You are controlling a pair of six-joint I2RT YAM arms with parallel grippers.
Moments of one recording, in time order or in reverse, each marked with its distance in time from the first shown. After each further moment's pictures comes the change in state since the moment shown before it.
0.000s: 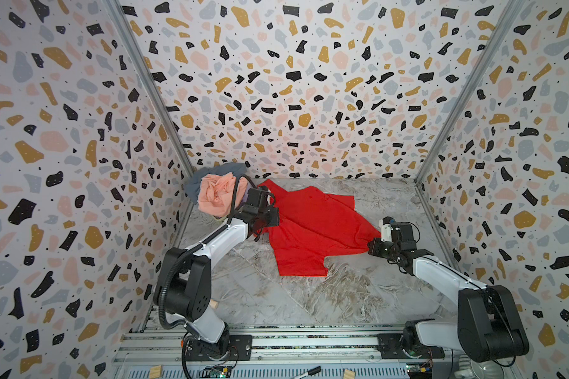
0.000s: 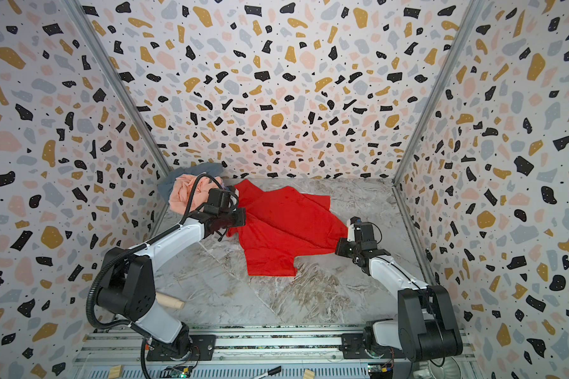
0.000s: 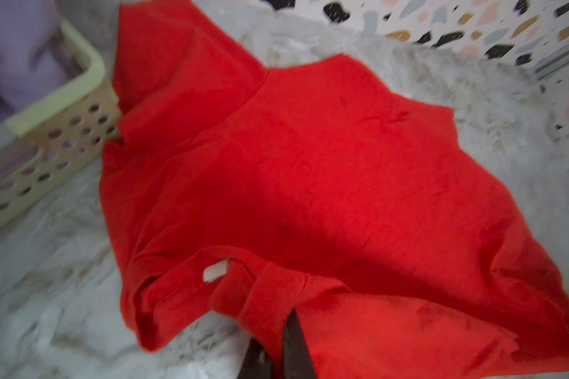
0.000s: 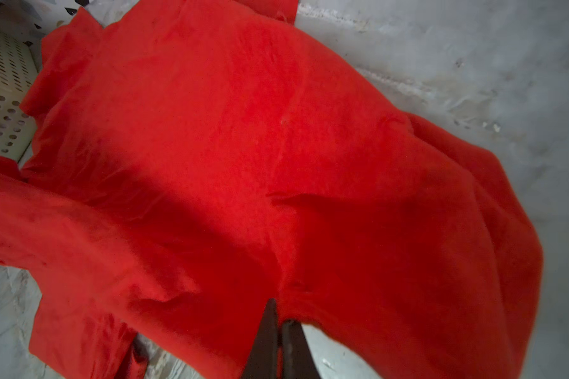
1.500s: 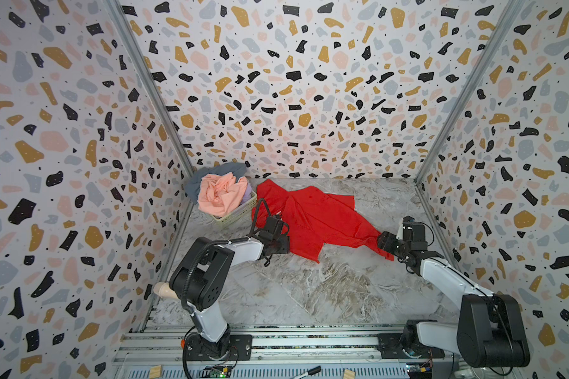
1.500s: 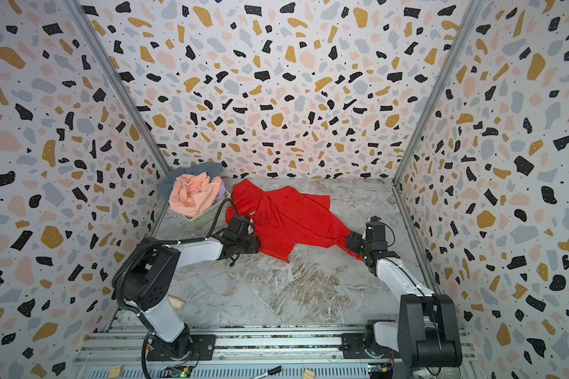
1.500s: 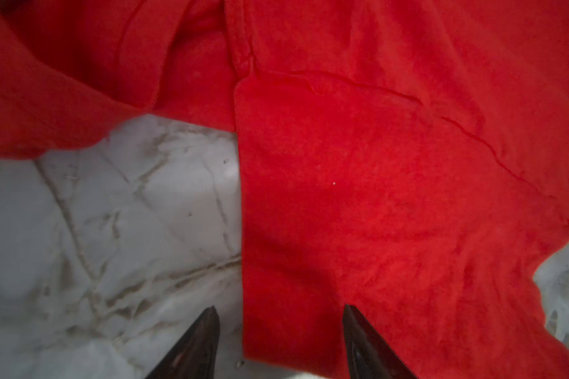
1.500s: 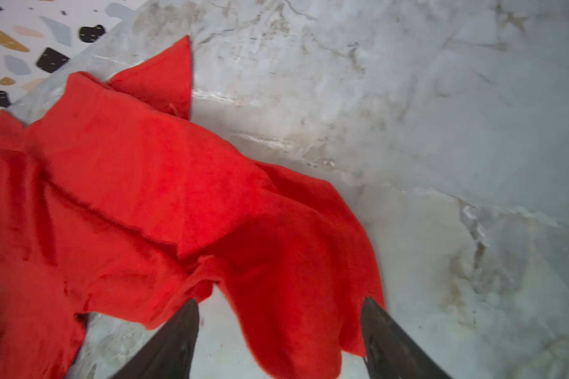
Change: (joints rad) left arm -0.147 0.091 -0.339 0.246 -0.108 -0.049; right arm -0.125 -0.037 -0.021 -0.026 0.174 0.085
